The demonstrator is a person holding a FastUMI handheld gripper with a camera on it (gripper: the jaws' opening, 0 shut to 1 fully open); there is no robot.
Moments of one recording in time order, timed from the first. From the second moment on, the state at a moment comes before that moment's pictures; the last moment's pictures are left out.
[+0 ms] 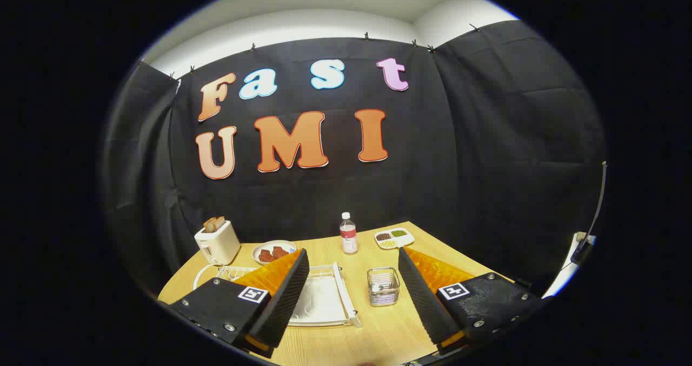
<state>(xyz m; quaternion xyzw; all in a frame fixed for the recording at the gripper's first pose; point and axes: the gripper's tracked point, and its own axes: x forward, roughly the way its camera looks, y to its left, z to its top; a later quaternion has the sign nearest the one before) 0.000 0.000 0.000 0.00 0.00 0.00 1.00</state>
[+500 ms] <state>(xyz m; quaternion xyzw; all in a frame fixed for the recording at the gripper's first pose) -0.012 0.021 0.008 -0.02 0.00 0.01 1.00</state>
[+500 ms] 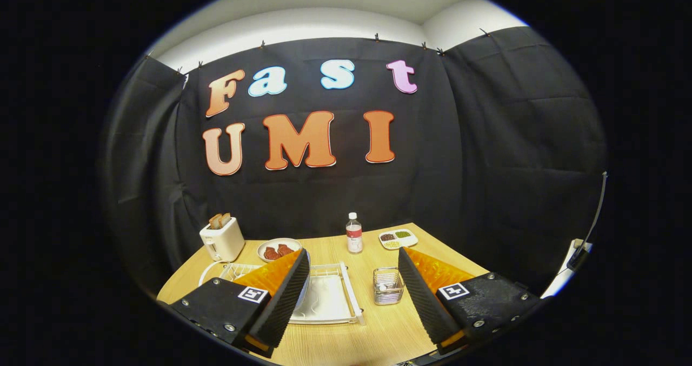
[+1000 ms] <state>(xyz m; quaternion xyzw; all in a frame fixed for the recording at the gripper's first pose) -0.007 0.029 0.015 -0.03 0.00 0.03 1.00</state>
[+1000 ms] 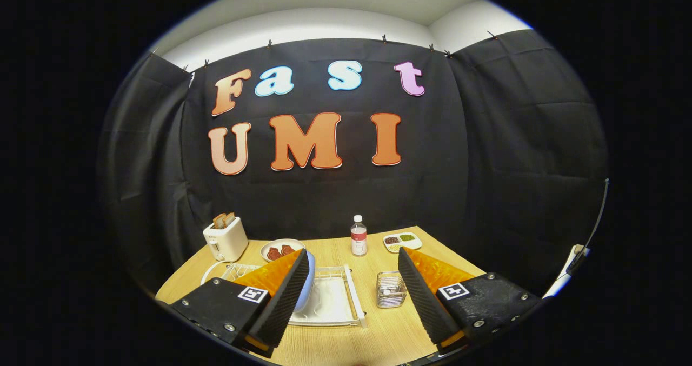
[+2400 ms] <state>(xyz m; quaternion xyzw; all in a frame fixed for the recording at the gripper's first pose) 0.119 0.124 -0.092 -0.09 0.15 0.07 0.98</state>
